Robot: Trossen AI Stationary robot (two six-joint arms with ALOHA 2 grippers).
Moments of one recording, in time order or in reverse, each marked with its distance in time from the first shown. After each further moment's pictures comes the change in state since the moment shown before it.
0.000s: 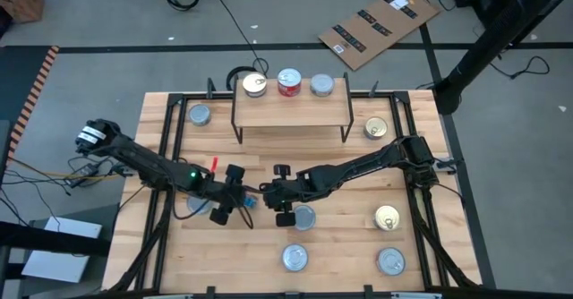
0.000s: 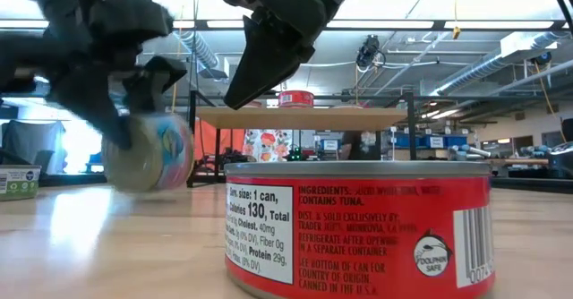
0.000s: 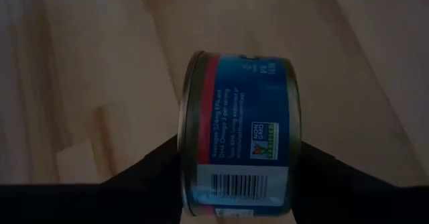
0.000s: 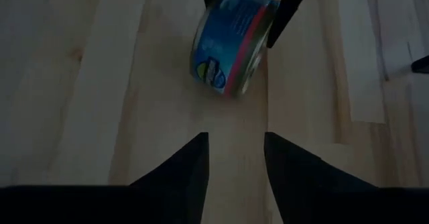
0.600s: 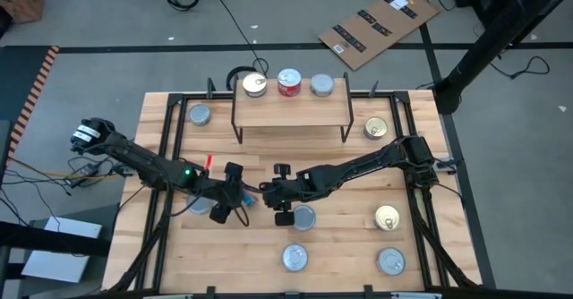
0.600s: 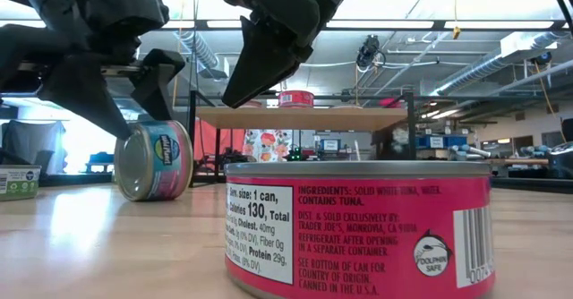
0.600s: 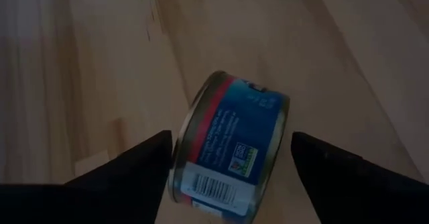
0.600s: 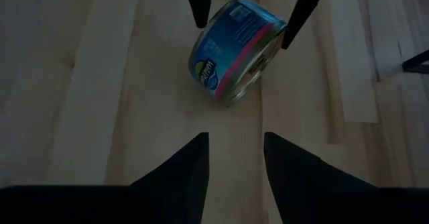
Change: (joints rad) left arm 0.001 -0.070 -0.052 0.072 -0.015 0.015; right arm 0.000 0.000 0.001 0.008 0.020 0.014
